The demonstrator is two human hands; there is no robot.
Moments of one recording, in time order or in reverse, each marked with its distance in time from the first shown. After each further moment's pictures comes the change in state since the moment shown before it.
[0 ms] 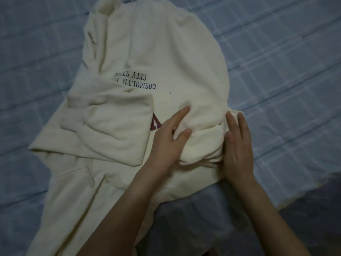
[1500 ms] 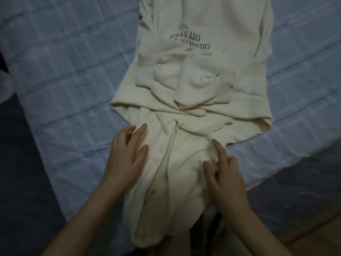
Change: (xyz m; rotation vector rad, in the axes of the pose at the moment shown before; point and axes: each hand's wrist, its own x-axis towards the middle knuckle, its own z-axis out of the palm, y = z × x) left_hand -0.177 -0.093 -0.252 0.652 -0.067 -0.017; right_hand -0.217 -0.153 0.081 -0.143 -0.326 0.268
